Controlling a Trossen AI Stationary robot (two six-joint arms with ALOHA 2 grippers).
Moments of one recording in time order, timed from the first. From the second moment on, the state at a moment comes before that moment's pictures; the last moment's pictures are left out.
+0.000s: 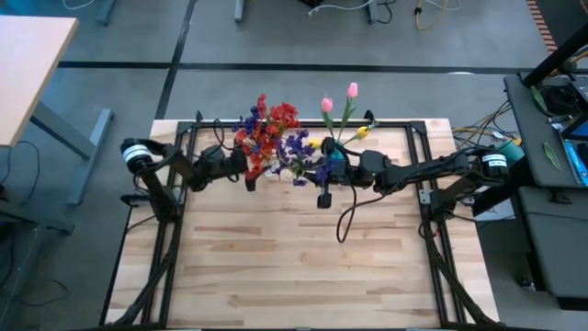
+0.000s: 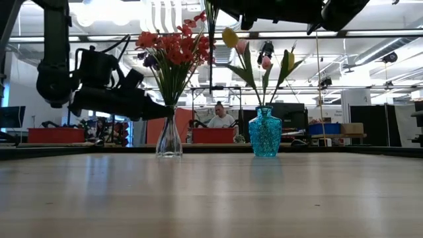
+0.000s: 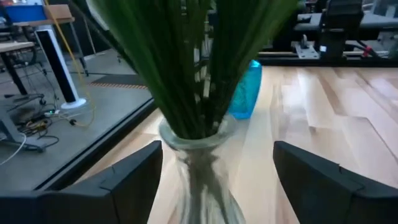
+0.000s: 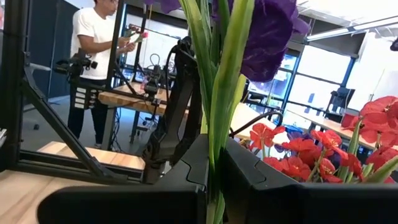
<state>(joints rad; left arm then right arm) 0.57 1.72 0.24 1.37 0.22 0.12 -0.07 1.52 0.84 0.87 -0.04 -0.25</state>
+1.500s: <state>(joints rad) 0.58 1.90 0.29 1.55 0.22 0.11 -0.08 1.52 0.84 0.84 -0.04 -0.26</state>
